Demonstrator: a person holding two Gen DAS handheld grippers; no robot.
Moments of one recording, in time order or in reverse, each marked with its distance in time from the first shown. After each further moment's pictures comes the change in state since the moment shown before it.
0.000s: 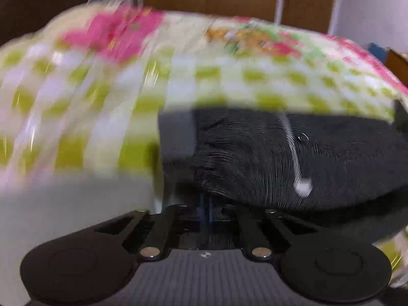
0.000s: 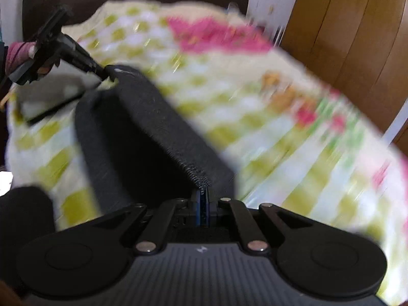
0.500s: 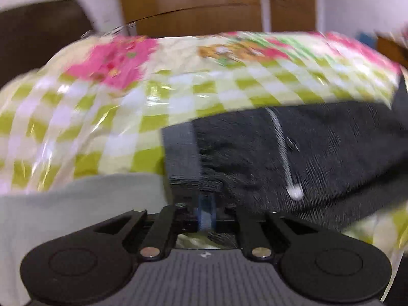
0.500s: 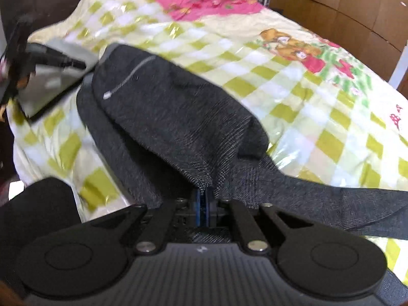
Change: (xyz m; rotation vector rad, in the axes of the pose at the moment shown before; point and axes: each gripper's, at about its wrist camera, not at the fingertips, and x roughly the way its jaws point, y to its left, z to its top) left arm -0.024 -0.020 -0.021 0.200 -0.123 0.047; right arm 0.014 0.013 -0.014 0.155 0.078 0.008
